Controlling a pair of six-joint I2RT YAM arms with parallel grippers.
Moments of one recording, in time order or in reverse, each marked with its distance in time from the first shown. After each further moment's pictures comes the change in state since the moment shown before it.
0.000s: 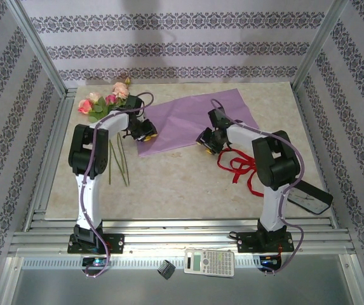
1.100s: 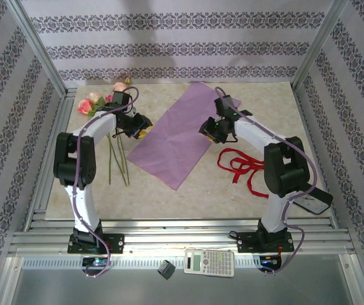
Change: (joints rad) left arm 0.064 -0.149 -0.064 0.004 0.110 -0.153; right arm -0.005 -0.117 0.065 -0.123 -0.045 -0.151
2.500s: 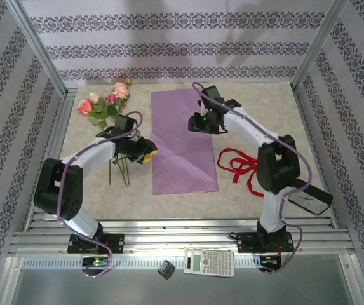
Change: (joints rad) left arm -0.105 -0.417 -0.478 0.117 0.018 -0.169; right arm 0.127 0.018 0.224 -0.178 0.117 -0.389
